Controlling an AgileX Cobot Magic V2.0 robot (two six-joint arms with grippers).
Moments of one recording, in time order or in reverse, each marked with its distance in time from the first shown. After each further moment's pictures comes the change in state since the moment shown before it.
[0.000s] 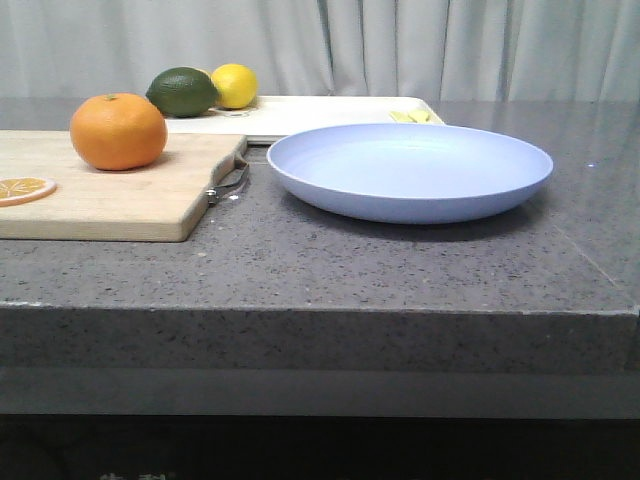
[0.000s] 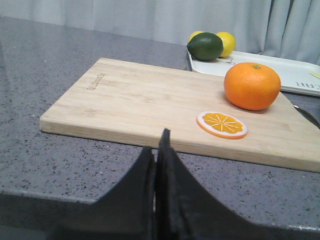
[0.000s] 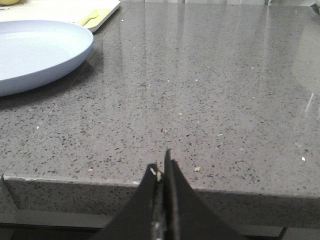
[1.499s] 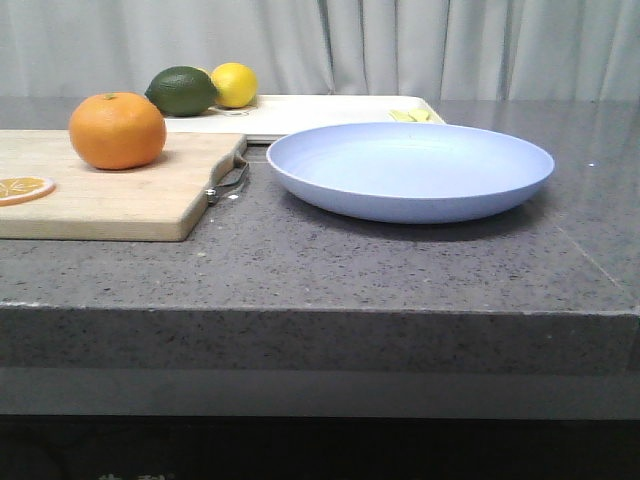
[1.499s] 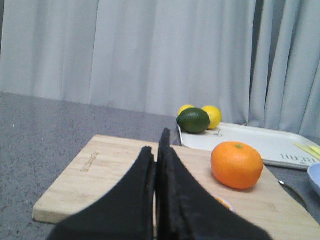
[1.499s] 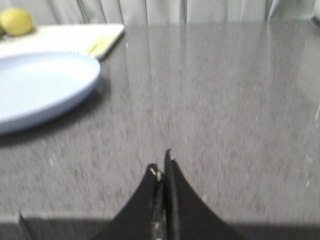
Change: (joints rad) left arm 0.000 0.000 -0.004 0.002 -0.260 0.000; right arm 0.000 0.000 -0.048 0.059 -0.039 0.000
